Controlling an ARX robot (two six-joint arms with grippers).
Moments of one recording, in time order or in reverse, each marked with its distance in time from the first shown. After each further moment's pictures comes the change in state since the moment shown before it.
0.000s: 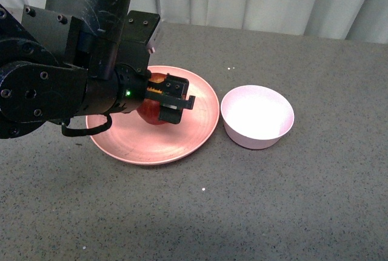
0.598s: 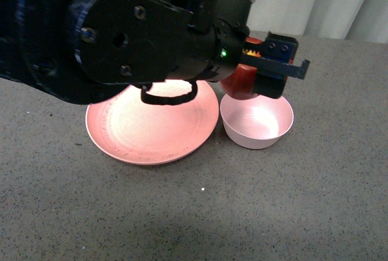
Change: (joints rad) left arm -0.234 -0.039 0.150 -0.066 0.019 -0.073; right arm 0.000 0.000 0.000 0.000 0.000 0.000
